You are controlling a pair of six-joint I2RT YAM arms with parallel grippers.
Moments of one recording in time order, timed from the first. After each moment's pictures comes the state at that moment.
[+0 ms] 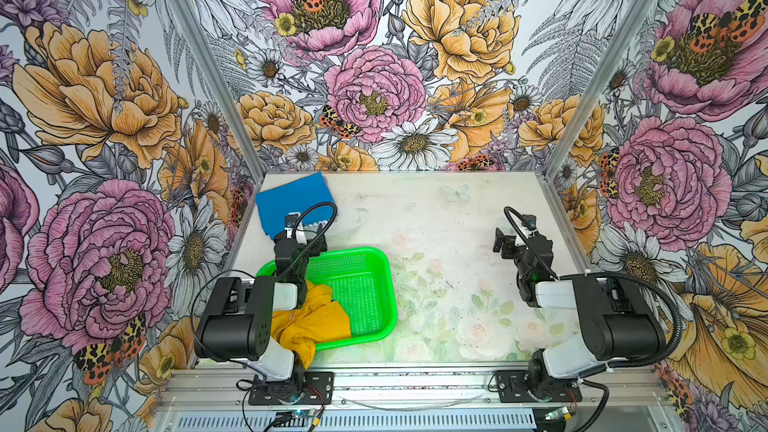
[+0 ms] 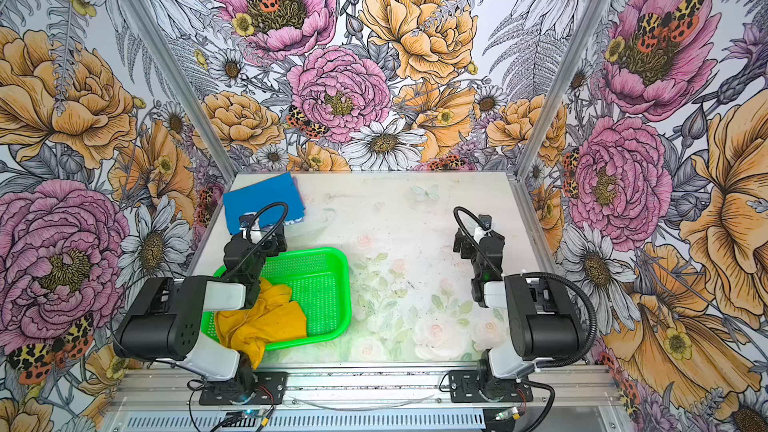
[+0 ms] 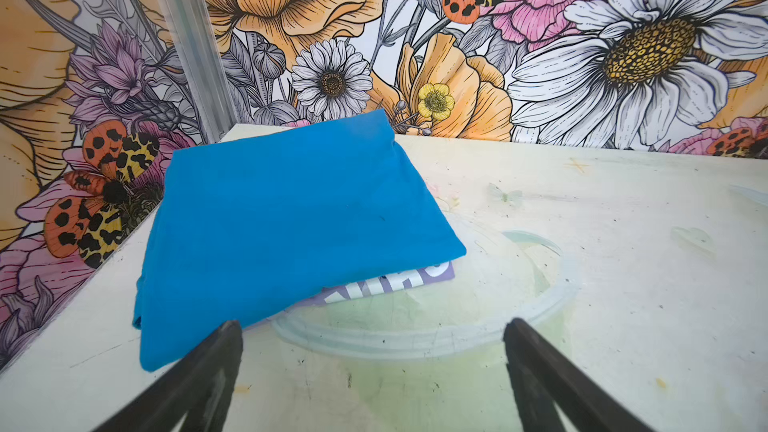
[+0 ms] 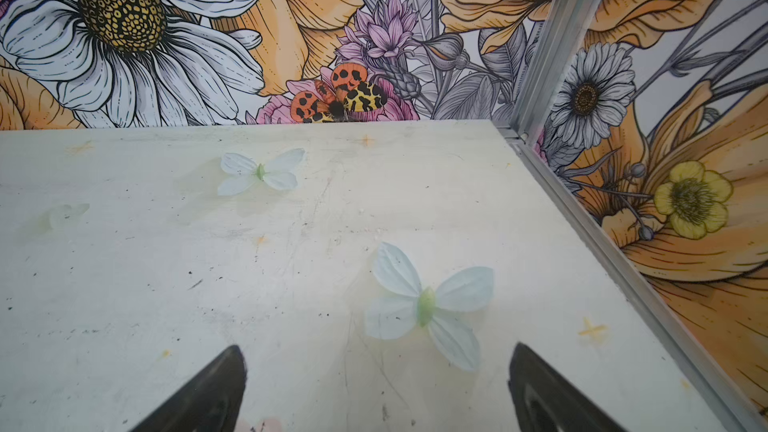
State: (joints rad) left arm 0.01 1.55 0.38 0.98 -0.05 -0.05; right arm -0.03 1.53 0.38 0.85 0.05 0.01
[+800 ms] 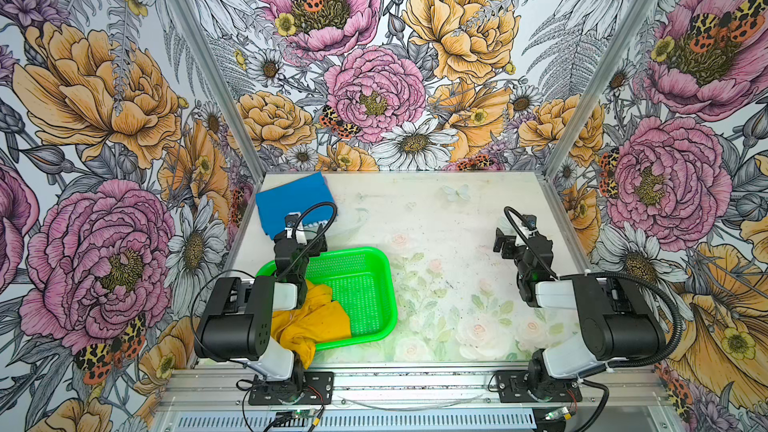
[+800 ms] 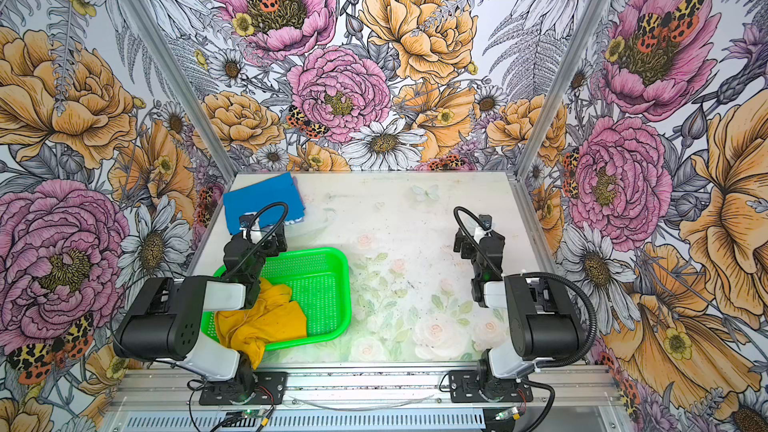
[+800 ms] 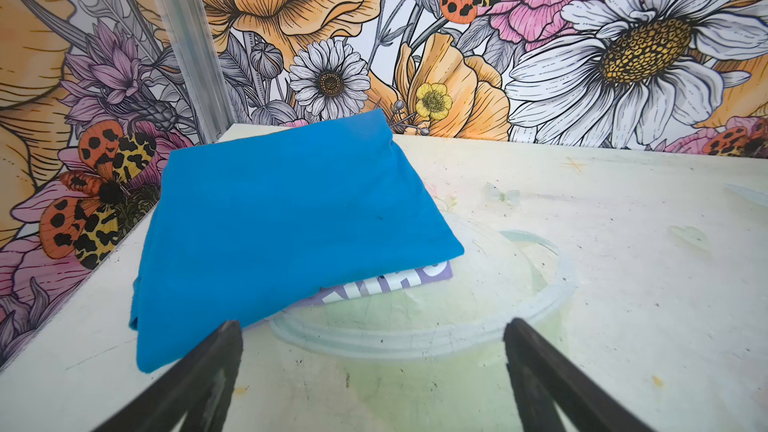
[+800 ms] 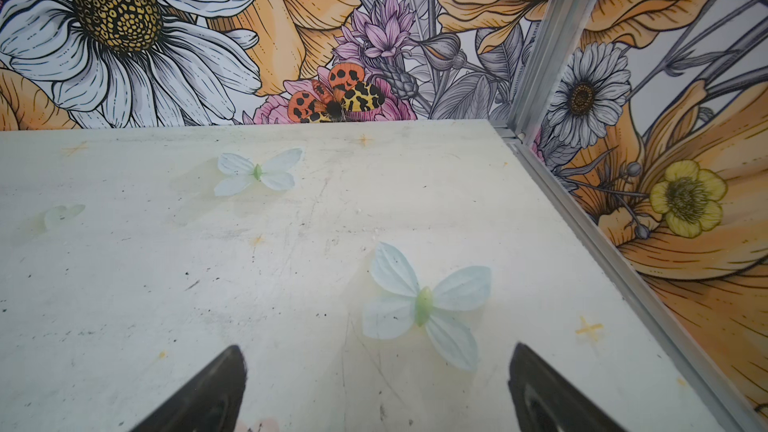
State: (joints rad) left arm 0.01 1.54 0.38 0.96 -0.06 -0.05; right arm -0.02 1.53 0.38 0.85 0.07 0.01
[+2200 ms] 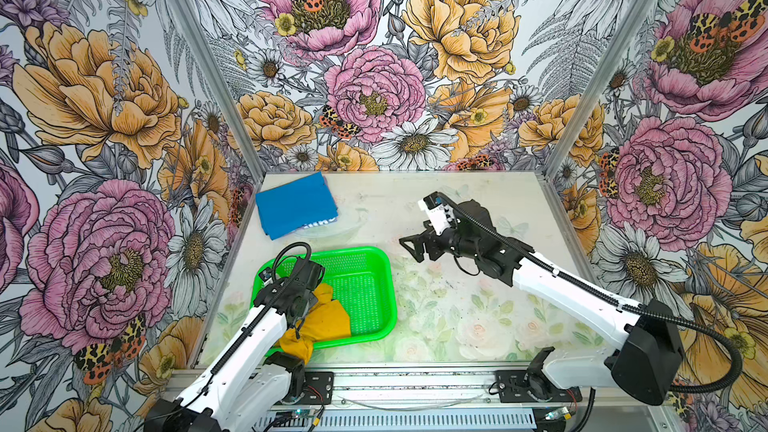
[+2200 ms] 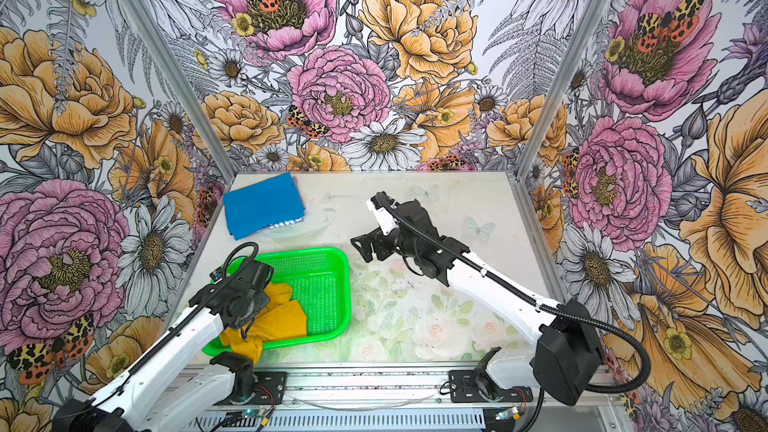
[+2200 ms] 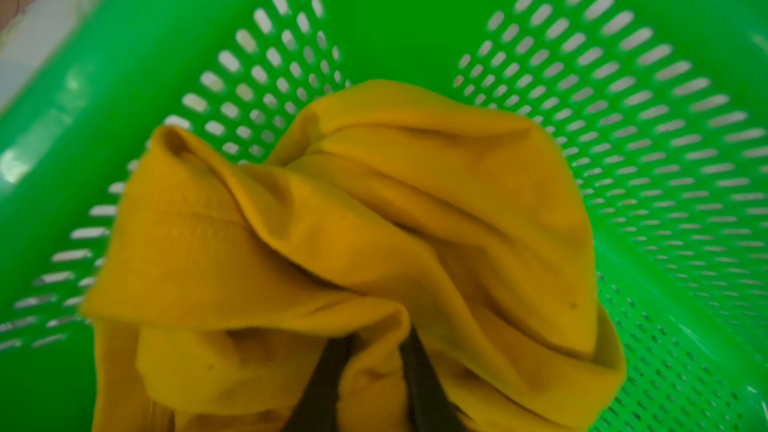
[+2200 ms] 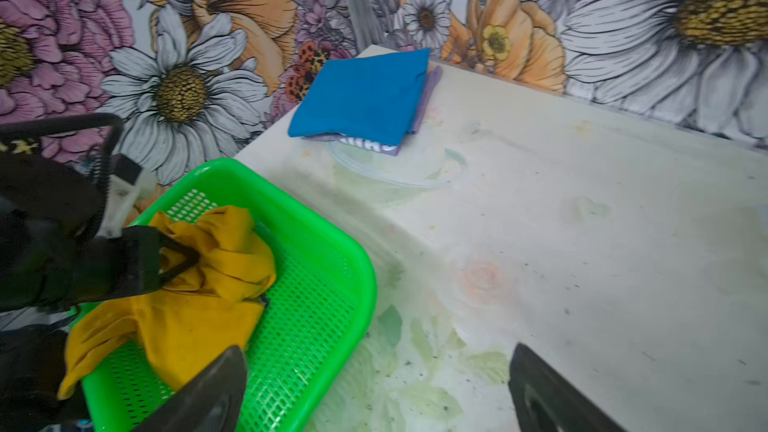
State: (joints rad) left arm -0.26 0.87 0.58 -0.93 -0.41 -1.00; right arm 0.77 1.39 1.10 -0.22 -0.24 0.19
